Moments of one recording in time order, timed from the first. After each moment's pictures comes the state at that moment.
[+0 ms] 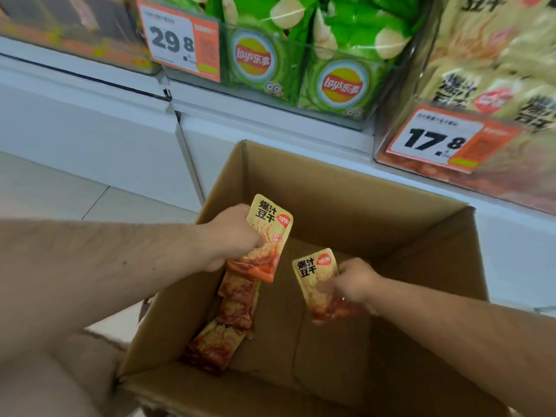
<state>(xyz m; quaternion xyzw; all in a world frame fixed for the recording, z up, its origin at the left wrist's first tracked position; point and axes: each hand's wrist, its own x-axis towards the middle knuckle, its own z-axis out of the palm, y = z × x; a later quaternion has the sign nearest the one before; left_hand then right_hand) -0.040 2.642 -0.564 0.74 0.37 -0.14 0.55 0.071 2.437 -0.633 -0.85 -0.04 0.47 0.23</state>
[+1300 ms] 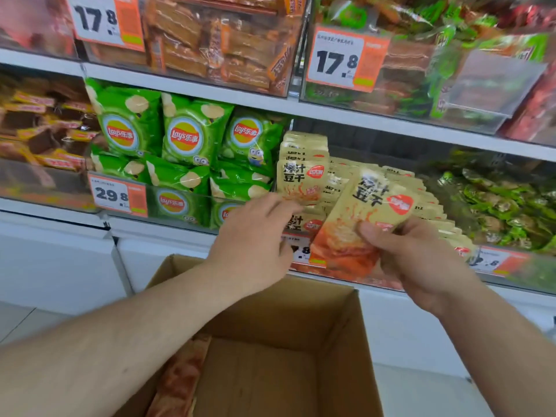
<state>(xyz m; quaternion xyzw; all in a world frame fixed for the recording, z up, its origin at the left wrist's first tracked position) 0.042 2.543 -0.408 0.94 0.00 0.31 0.16 0.122 2.342 -0.368 -0.68 -0.17 0.19 0.69</state>
